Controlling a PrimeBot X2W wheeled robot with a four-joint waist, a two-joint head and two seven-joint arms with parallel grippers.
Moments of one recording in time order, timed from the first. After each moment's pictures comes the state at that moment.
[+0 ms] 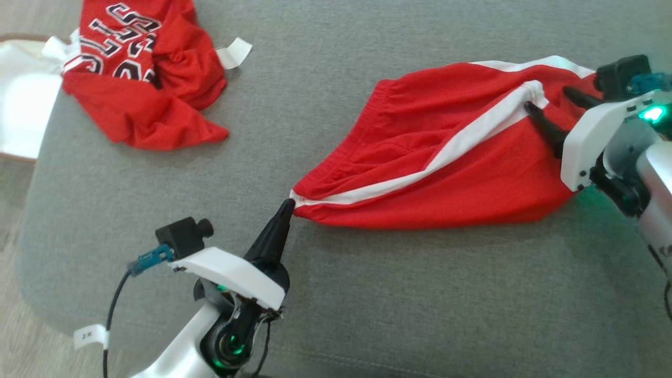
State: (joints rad) left arm -0.32 0.26 -0.77 0.26 -1.25 -0.03 -0.25; right arm -0.81 -0.54 0.75 0.70 0.67 0.13 0.21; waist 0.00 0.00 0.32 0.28
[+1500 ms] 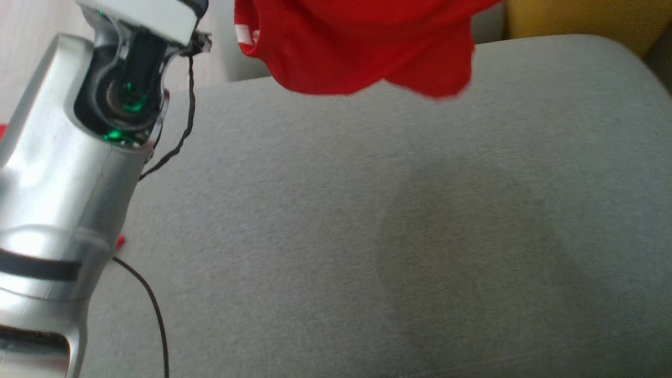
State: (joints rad) left arm -0.95 0.30 -0.53 0.20 -1.27 0.01 -0.06; right arm -1.23 -0.62 0.81 0.77 0.93 0.13 -0.19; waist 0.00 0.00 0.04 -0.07
